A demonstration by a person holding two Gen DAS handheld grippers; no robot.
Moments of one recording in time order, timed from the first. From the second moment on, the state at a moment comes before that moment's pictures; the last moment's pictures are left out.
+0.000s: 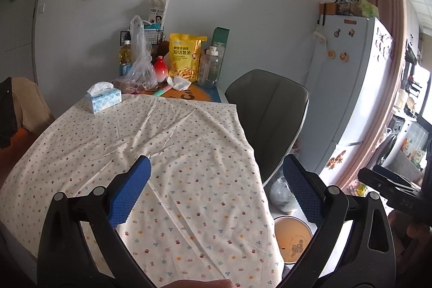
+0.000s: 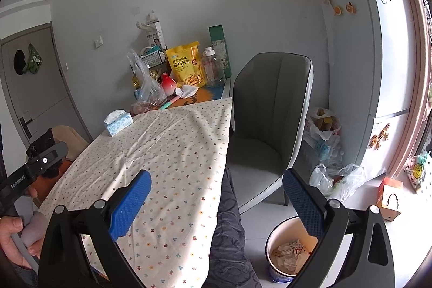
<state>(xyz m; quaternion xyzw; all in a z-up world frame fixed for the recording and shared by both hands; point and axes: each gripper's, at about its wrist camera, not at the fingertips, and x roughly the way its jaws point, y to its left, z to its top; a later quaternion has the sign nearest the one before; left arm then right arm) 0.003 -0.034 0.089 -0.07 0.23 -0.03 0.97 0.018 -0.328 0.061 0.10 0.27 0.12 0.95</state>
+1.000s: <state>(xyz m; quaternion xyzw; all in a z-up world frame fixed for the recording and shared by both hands) -0.008 -0.025 0.090 -0.07 0.22 -0.03 0.97 0.016 -0.311 0.062 0.09 0.27 0.12 0.95</state>
